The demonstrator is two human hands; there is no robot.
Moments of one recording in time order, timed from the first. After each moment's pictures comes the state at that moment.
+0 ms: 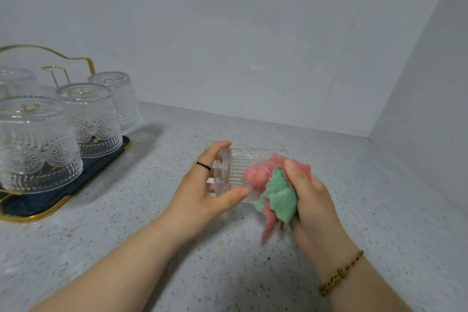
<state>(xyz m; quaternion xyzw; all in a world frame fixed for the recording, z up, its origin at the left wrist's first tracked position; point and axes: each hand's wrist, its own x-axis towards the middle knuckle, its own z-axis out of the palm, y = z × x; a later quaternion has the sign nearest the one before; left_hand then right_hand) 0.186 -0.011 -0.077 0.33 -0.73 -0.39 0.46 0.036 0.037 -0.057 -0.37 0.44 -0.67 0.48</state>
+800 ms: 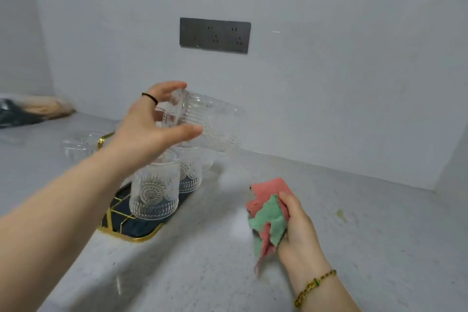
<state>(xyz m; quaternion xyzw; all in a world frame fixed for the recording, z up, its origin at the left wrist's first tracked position) 0.349 -0.015 0.063 0.44 -0.67 -0.19 0.57 0.141 -0.006 -0.045 -0.22 0.36 -0.66 0.62</state>
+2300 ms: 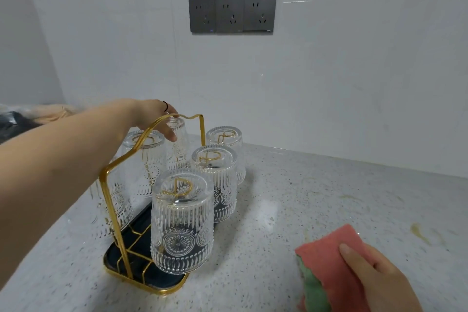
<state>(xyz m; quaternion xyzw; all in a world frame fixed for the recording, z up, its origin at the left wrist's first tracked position) 0.437 -0.221 0.073 0.66 -0.73 -0.12 0.09 0.134 -0.012 -0.058 -0.36 0.61 -0.58 0.41</state>
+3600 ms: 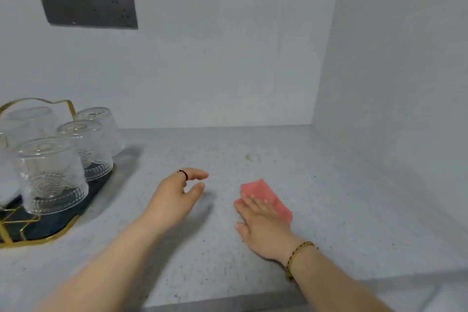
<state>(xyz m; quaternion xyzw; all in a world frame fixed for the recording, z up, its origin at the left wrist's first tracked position) 0.214 0.025 -0.054 0.39 -0.80 -0.28 0.36 0.052 0.102 -0.094 -0.68 0.72 -0.07 0.10</state>
